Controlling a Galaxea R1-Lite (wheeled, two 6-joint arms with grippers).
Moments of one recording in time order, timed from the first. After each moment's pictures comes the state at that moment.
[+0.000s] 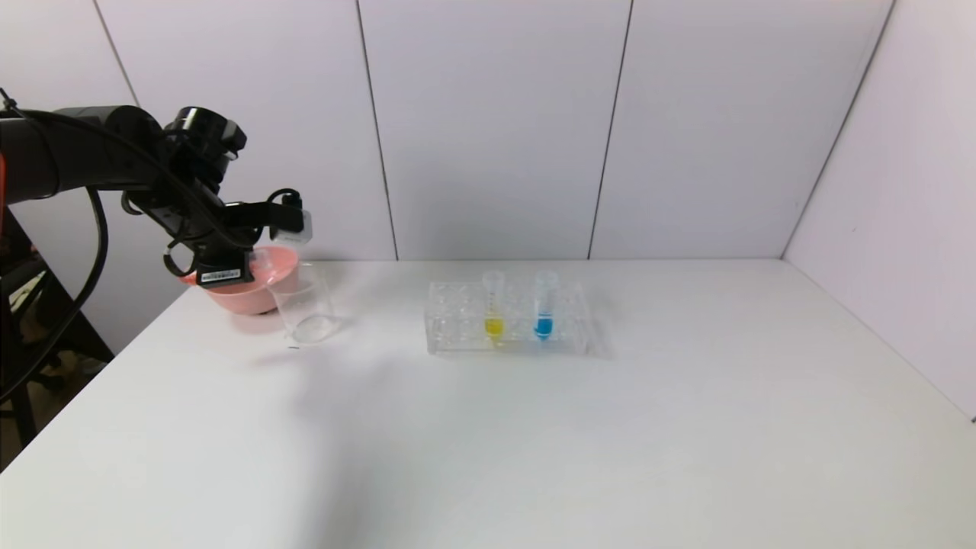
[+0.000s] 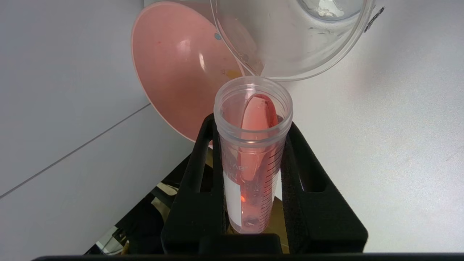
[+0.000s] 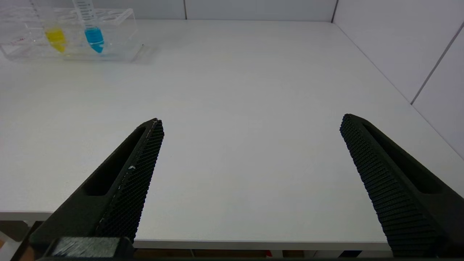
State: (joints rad) left arm -0.01 2.12 -2.01 0.78 0.14 1.30; right arm 0.00 0.00 0.00 0.01 0.00 0.00
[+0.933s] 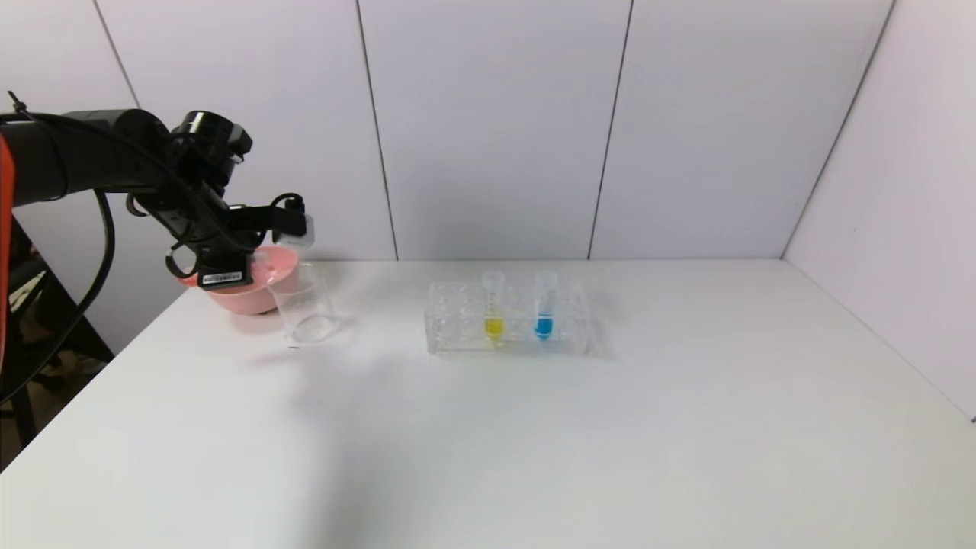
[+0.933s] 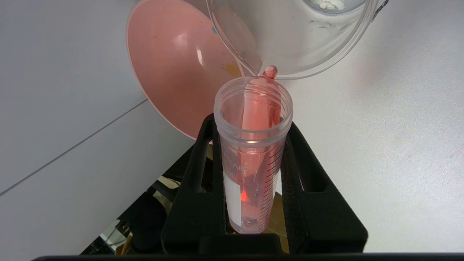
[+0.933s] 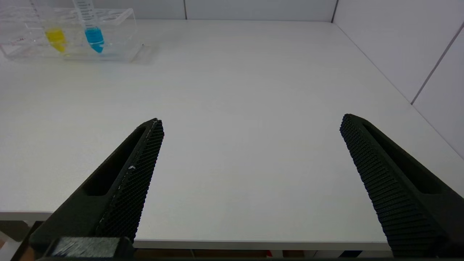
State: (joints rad) left arm -0.01 2.13 -2.01 0.78 0.17 1.30; right arm 0.00 0.00 0.00 0.01 0.00 0.00
